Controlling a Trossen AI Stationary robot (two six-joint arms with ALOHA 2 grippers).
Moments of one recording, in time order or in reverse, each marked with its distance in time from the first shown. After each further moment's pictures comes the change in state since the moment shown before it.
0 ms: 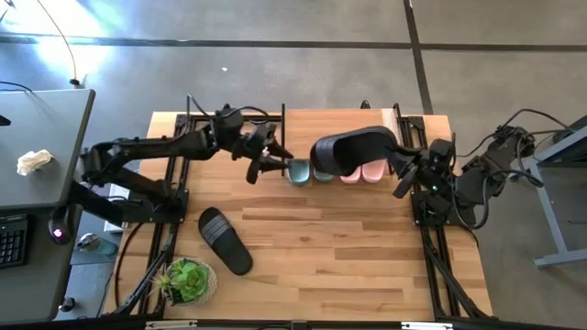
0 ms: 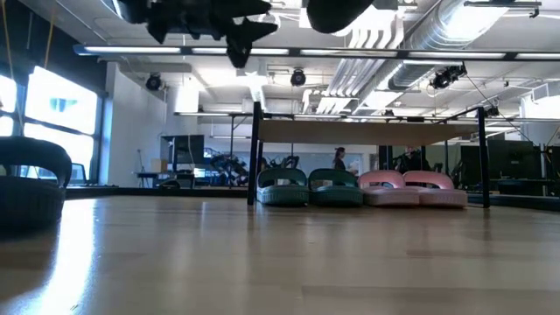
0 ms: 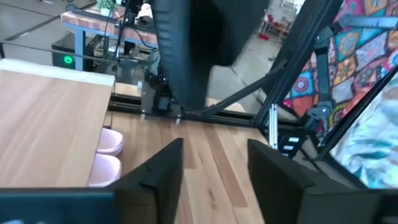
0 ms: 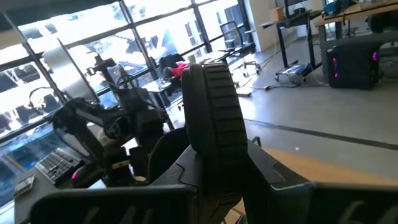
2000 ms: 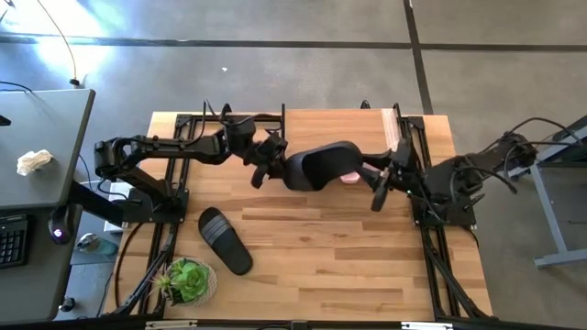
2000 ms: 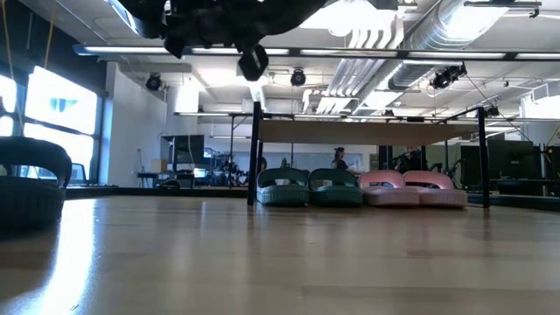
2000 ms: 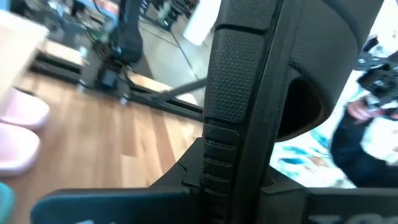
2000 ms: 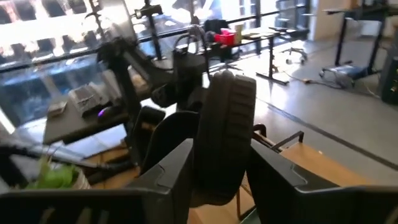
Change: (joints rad) left arm -0.040 0.134 0.002 0.144 0.145 -0.262; right arm -0.193 0.092 -0.001 0.104 -0.433 -0.259
